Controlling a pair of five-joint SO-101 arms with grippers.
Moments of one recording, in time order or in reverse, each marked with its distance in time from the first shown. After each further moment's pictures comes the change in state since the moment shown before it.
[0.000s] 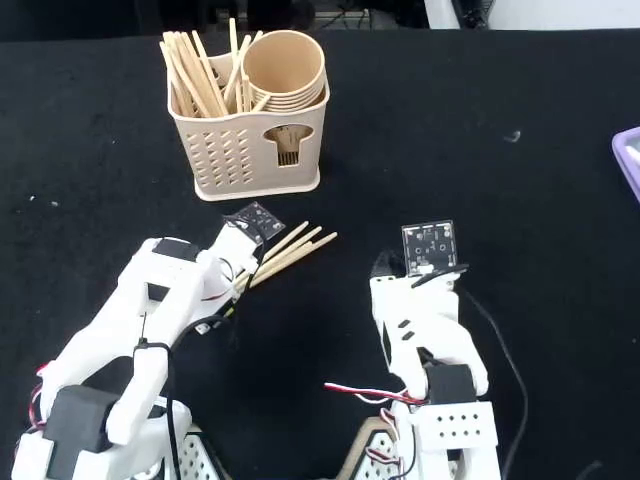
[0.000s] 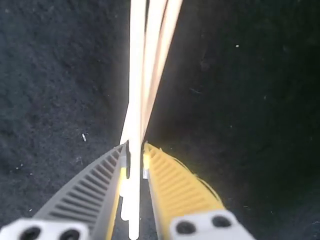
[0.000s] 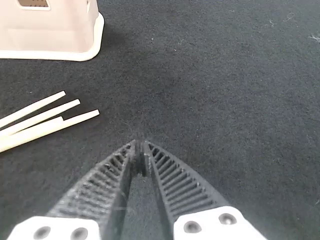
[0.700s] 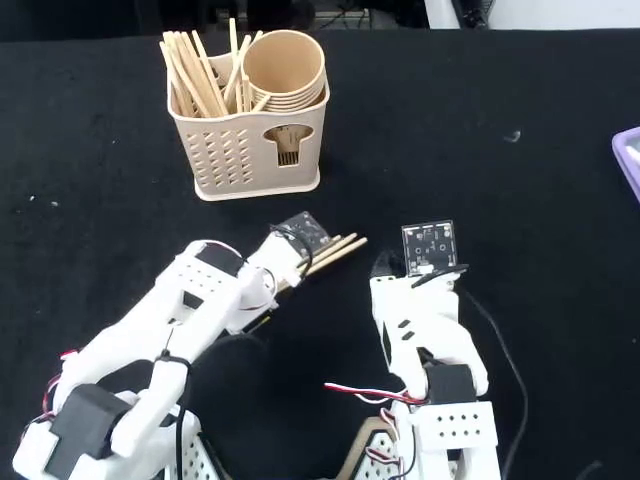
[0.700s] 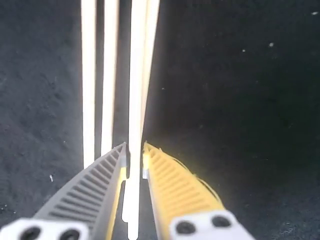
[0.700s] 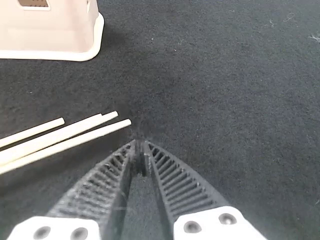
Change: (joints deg) left arm 13.2 0.0 -2.9 0.0 5.2; right arm 0.0 0.0 0.0 0.0 0.0
